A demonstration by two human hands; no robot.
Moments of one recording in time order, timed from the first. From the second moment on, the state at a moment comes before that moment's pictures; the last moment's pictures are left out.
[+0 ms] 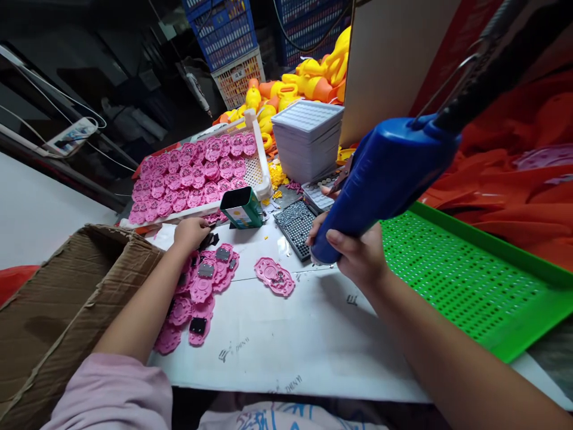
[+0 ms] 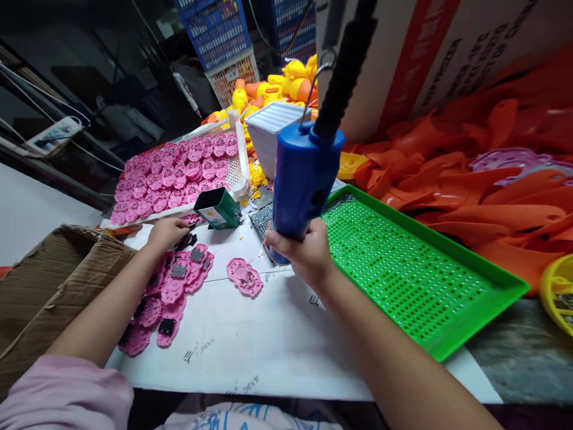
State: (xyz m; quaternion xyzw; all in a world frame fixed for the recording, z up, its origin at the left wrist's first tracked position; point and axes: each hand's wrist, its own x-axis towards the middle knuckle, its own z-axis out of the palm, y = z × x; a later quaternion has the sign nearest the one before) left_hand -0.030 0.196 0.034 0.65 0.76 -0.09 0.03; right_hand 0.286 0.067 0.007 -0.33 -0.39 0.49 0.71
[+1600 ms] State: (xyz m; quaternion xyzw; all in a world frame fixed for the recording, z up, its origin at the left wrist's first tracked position) left_hand 0.066 0.053 -0.006 0.91 0.35 0.22 0.10; right_hand 0.289 0.067 0.004 -0.33 -0.41 0.47 0.71
